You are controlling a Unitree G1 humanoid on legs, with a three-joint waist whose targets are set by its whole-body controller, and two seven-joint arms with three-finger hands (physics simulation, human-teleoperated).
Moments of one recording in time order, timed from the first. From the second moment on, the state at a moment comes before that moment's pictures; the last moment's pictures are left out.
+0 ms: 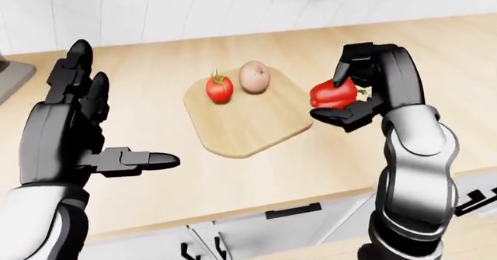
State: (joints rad) left arm -0.28 0.35 0.42 -1.02 -0.18 1.10 -0.11; right arm -0.63 -0.16 -0.03 -0.63 -0.59 1.02 0.35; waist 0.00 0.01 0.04
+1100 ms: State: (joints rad) left arm -0.12 0.37 0.45 -1.03 -0.33 0.94 0.00; right arm -0.68 0.20 0.19 -0.14 -0.62 0.66 0.31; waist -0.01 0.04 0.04
